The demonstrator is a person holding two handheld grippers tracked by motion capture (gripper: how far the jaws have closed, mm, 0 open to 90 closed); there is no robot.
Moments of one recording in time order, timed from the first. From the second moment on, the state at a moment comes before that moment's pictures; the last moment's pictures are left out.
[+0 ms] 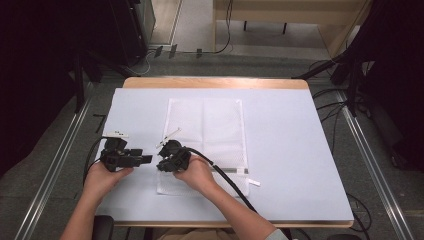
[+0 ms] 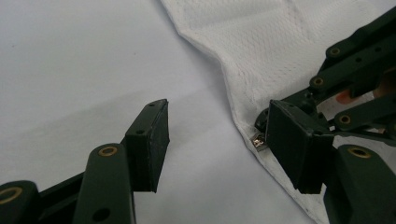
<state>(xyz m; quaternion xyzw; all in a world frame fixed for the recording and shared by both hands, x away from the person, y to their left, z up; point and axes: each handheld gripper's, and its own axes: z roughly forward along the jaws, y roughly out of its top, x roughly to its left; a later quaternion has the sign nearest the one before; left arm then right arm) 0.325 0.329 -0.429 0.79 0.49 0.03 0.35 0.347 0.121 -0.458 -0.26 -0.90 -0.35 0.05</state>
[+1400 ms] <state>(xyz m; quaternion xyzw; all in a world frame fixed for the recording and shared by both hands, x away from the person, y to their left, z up) 0.323 0.306 -0.436 0.83 0.42 -0.06 0.36 0.354 0.097 -0.422 -0.22 -0.89 -0.40 0.04</state>
